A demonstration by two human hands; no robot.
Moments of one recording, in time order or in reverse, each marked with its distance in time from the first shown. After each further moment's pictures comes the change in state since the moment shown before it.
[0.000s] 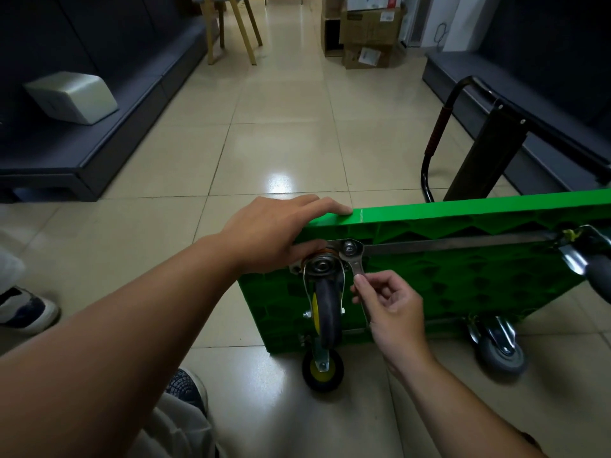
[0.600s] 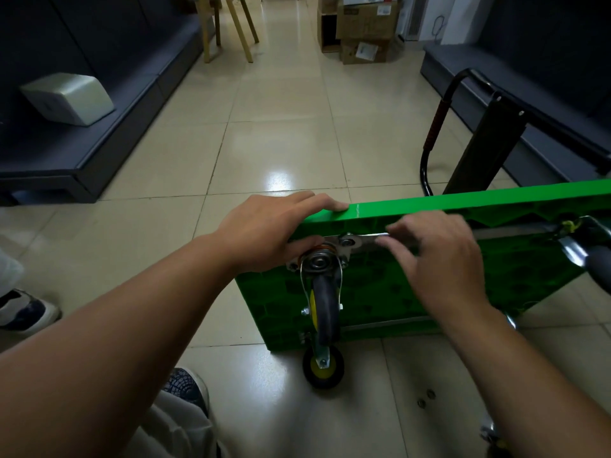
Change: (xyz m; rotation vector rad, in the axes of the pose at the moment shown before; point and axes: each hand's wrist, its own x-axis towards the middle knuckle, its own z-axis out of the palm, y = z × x) left_hand 0.000 0.003 -0.001 -0.018 -0.008 0.000; right_hand 0.035 -0.096 -0.025 -1.135 0.017 -0.613
